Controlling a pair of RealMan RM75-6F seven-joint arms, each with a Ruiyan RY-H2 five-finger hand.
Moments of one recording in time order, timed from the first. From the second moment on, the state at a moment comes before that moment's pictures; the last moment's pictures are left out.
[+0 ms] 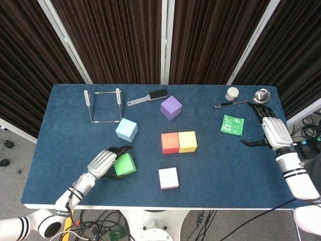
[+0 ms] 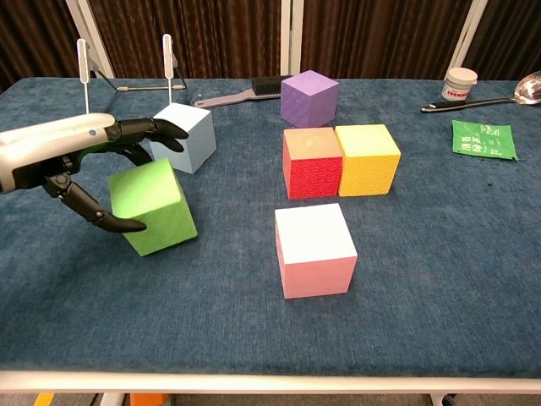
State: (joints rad) left arm -0.57 -1.45 -0.04 -1.58 1.49 1.01 -0.17; right arm 0.50 -0.98 0.23 -1.66 -1.22 0.99 0.26
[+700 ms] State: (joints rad) left arm -0.52 -1.45 -0.07 -1.64 1.33 1.05 -0.03; right arm 0.50 -1.00 0.23 -1.64 -1.23 0.99 0.28
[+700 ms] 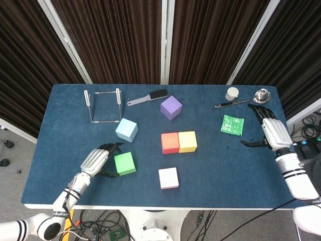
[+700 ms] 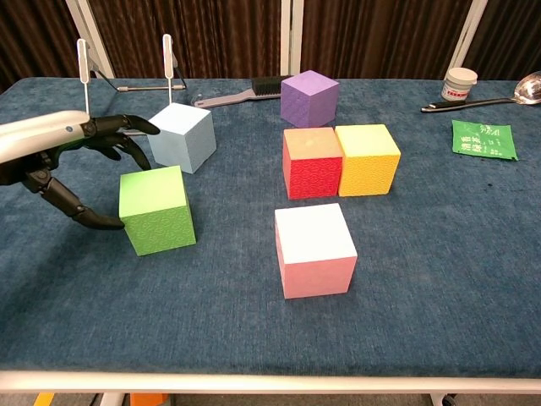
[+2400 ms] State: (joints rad) left arm -0.49 -1.55 -0.14 -1.81 1.02 1.13 0.16; right arm 0.47 -1.01 0.21 -1.59 -1.26 0.99 0.34
